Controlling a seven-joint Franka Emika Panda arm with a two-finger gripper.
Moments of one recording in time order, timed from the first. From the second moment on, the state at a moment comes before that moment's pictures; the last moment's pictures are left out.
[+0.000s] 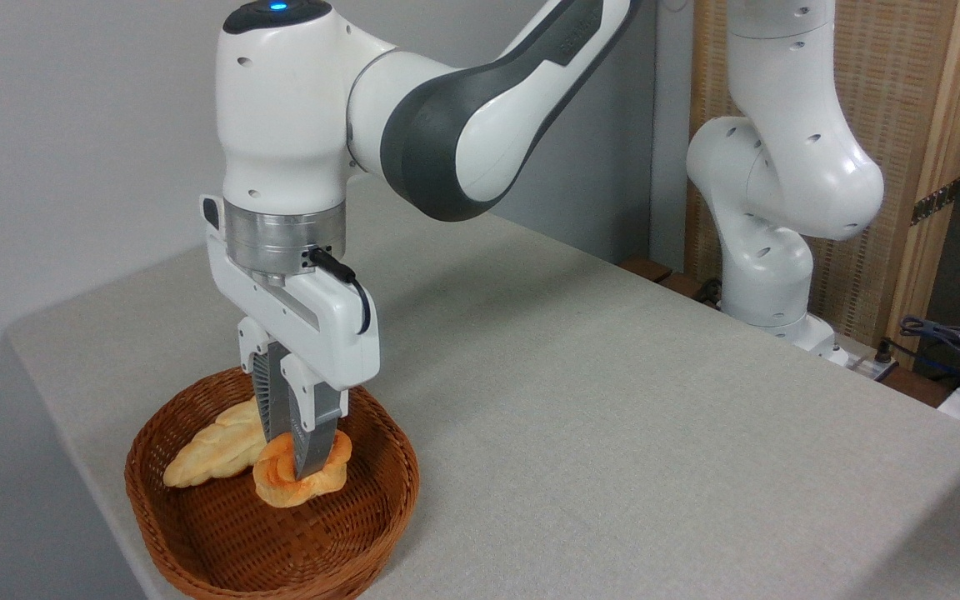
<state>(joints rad) -0.11 0.14 0.07 -1.81 -0.09 2.17 0.72</state>
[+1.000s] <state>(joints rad) -0.11 0.09 0.06 -1.78 -0.09 2.04 0.72</state>
